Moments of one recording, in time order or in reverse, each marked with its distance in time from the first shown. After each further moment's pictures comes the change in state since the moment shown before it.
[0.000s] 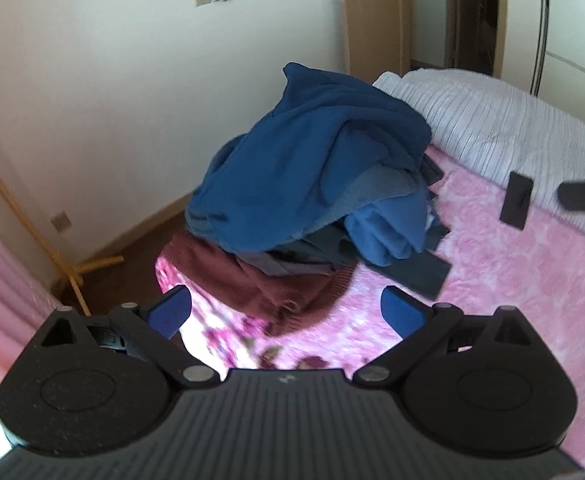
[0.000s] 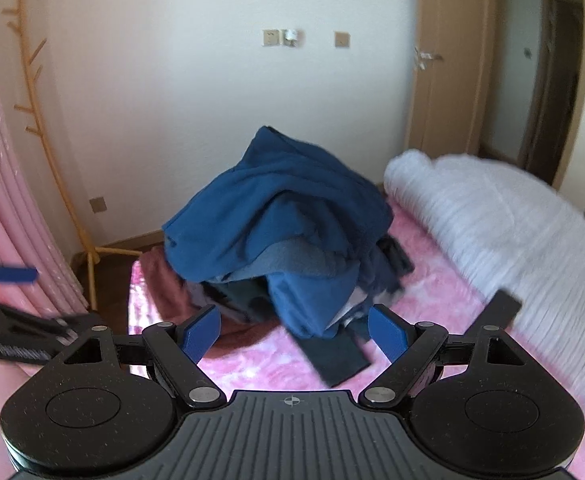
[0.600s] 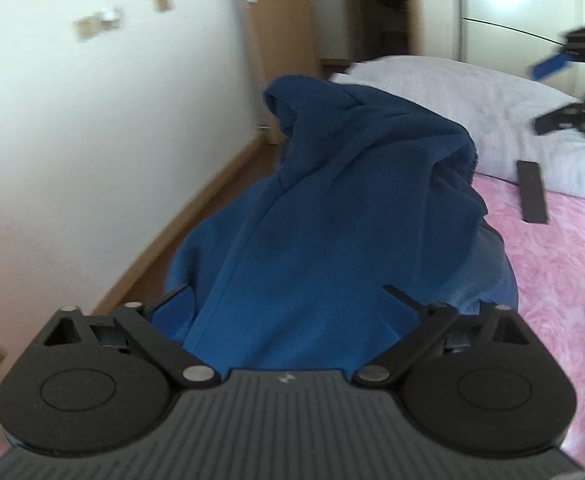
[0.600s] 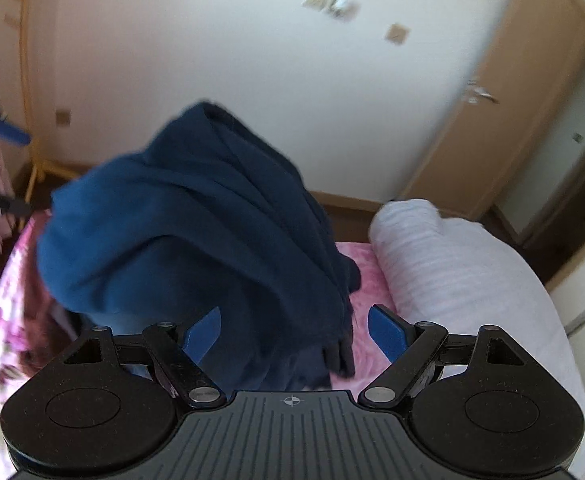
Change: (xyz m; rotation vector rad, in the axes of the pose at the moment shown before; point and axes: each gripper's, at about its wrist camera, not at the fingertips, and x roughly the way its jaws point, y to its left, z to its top) left arm 0.266 0.082 0.146 0.319 -0.072 -0.329; right arm 0.251 -0.069 0.121 -0.384 0.132 -0.062
